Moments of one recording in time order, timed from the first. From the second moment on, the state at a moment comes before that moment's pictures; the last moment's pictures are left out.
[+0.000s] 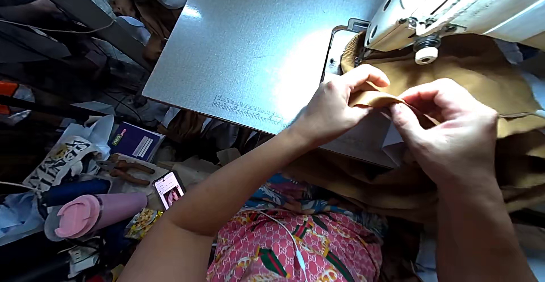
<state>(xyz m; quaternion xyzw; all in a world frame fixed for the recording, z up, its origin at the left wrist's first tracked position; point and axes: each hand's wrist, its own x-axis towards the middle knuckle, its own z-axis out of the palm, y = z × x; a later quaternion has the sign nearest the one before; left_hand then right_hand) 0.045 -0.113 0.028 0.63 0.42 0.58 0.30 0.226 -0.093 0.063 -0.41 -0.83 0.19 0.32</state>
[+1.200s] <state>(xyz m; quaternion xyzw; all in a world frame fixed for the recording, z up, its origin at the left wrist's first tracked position) 0.082 -0.147 0.082 0.66 0.62 0.42 0.04 0.211 -0.109 0.053 -0.38 -0.82 -0.02 0.43</state>
